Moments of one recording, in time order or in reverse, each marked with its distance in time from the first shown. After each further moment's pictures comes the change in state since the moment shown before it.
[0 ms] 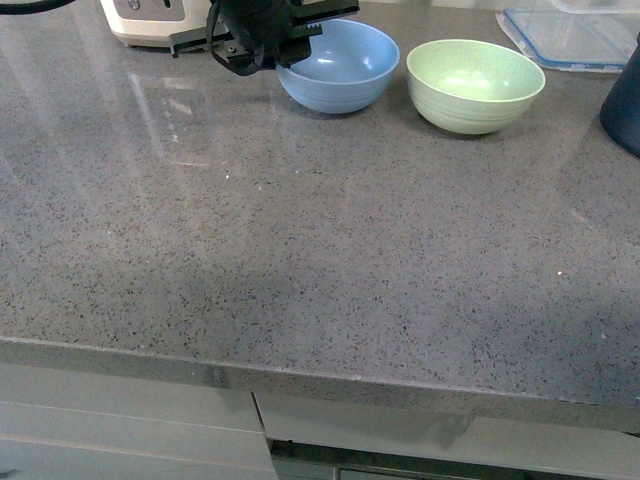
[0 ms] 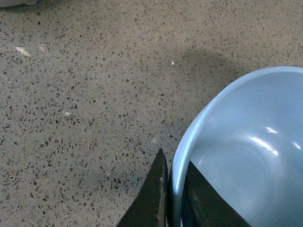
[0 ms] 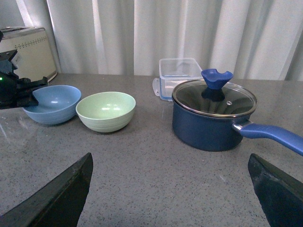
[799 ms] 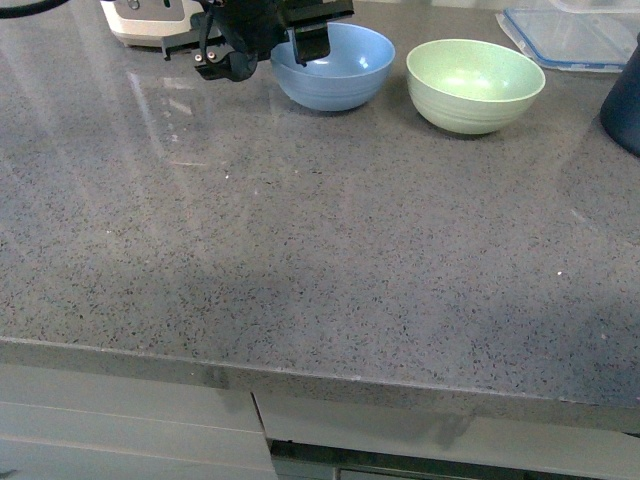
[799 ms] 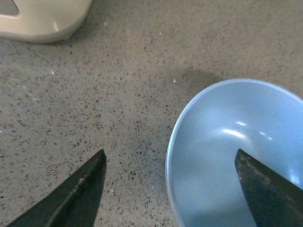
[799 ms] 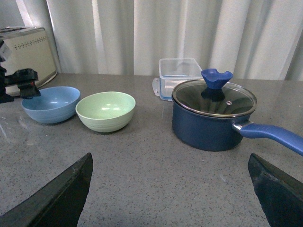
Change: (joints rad) left arm 0.003 -0.136 -0.177 0.133 -0.039 0.042; right arm 0.000 0.000 0.000 0.000 0.000 0.000
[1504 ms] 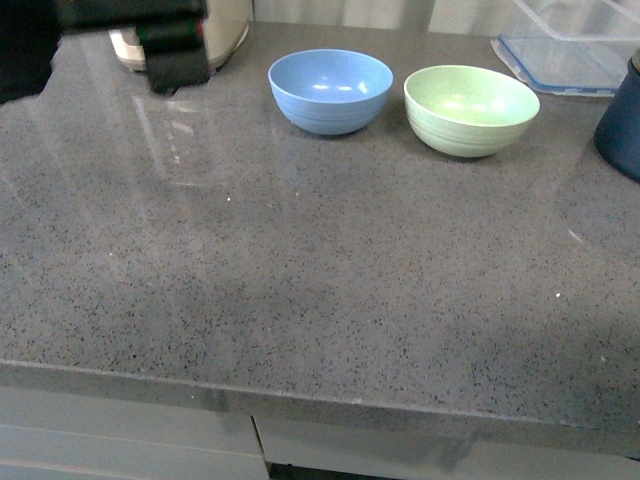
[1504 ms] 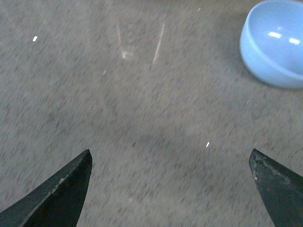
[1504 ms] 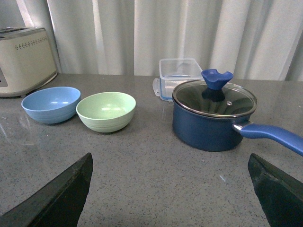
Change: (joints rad) left arm -0.023 -0.773 -0.903 0.132 -0.142 0.016; right arm 0.000 0.000 0.000 0.000 0.000 0.000
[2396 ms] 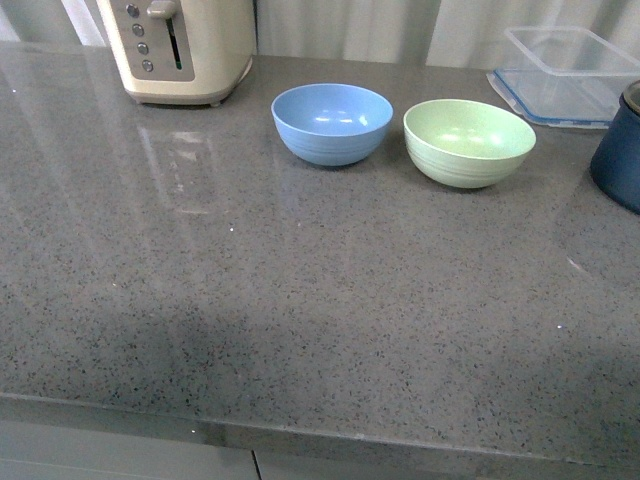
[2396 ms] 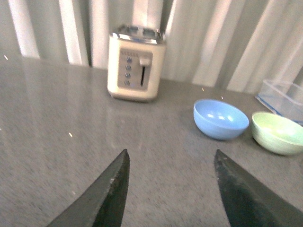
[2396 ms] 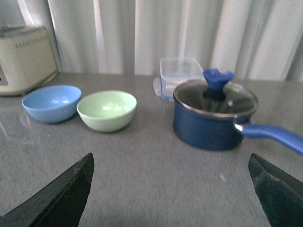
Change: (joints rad) left arm 0.011 -0.829 -0.782 0.565 0.080 0.225; right arm 0.000 0.000 0.000 0.000 -0.002 0.000
